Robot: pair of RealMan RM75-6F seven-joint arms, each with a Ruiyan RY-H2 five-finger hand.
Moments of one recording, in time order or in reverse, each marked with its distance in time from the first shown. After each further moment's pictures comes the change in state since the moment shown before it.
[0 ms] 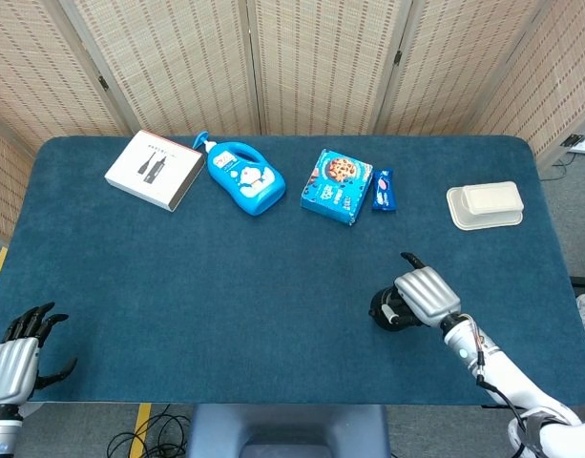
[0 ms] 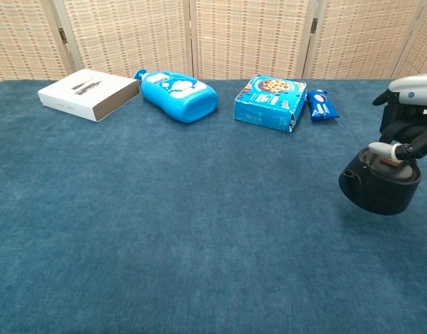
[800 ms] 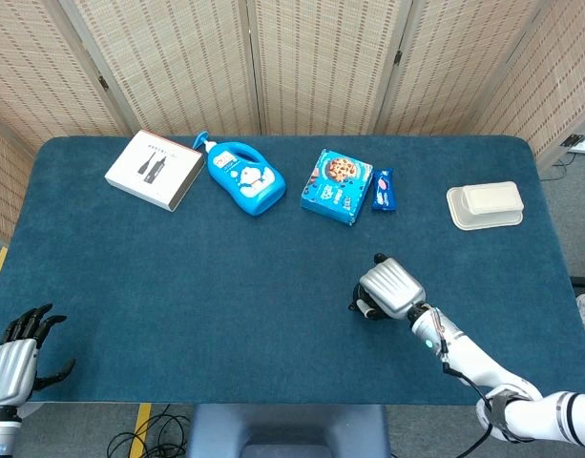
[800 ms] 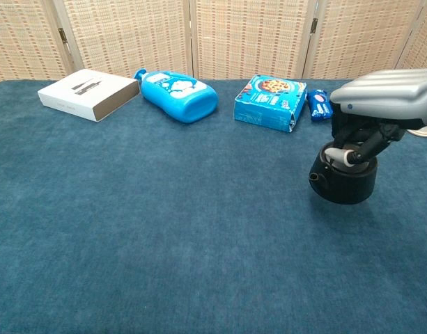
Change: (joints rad) left arm 0.005 -0.001 0.002 0.004 -0.005 0.003 -0.003; right arm 0.117 -0.127 0.025 0.094 0.016 -0.055 -0.257
